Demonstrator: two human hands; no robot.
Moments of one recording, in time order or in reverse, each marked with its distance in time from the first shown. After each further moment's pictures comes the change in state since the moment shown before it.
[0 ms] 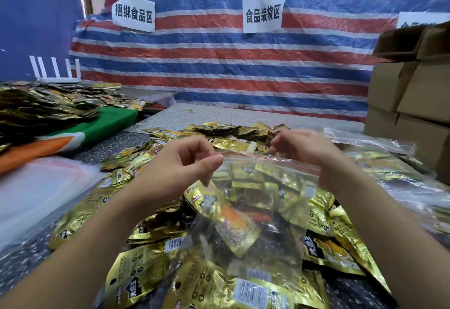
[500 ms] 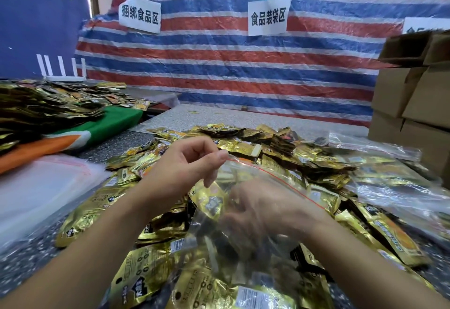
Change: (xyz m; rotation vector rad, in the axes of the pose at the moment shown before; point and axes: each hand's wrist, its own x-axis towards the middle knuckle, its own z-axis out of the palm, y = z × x) left_hand 0.001 -0.007 -0.003 -0.097 -0.004 -0.005; right_hand -0.029 0.027 0.073 -1.001 -0.423 -0.561
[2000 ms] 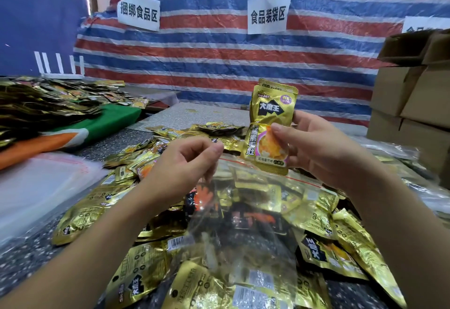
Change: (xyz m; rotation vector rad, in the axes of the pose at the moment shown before) left_hand 0.001 0.002 0.010 0.172 0.115 0.067; right_hand -0.015 0.027 -0.079 1.248 0.303 0.197
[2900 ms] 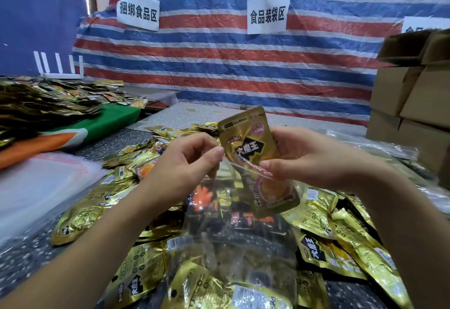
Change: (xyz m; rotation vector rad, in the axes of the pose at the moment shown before) left_hand -0.002 0.000 0.000 0.048 0.002 0.015; right_hand -0.016 -0.011 0.006 -0.671 -0.231 0.010
